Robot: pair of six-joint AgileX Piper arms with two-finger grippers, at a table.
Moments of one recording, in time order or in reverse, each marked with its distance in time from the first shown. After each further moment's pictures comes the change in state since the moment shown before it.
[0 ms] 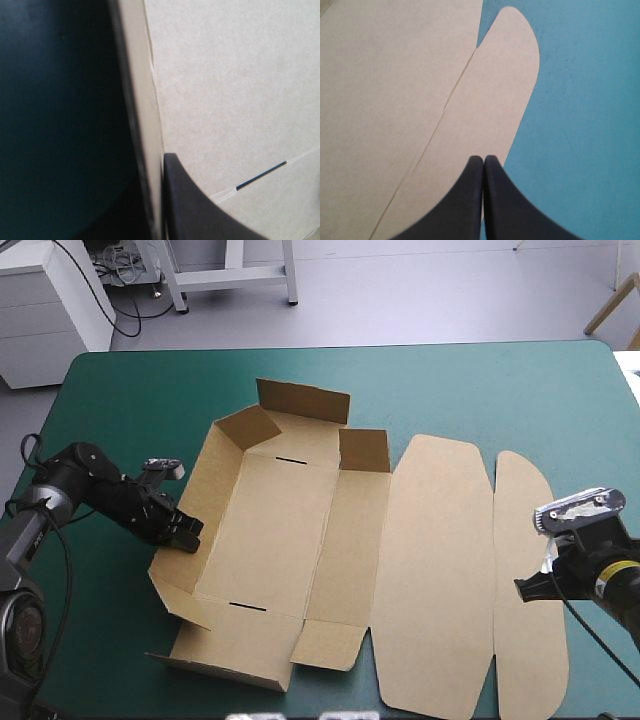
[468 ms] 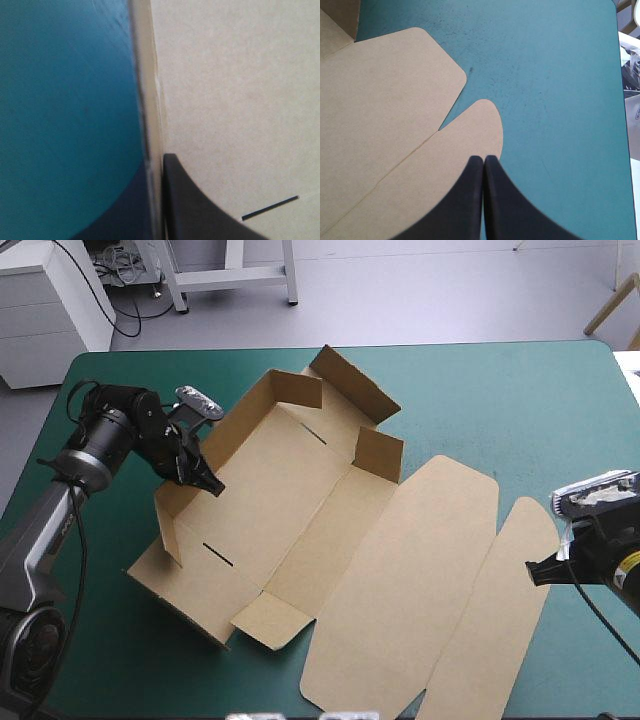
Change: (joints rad) left arm -0.309 0.005 -0.397 0.460 -0.020 -0.172; right arm 0.000 0.000 -0.105 -0.034 0.007 0.000
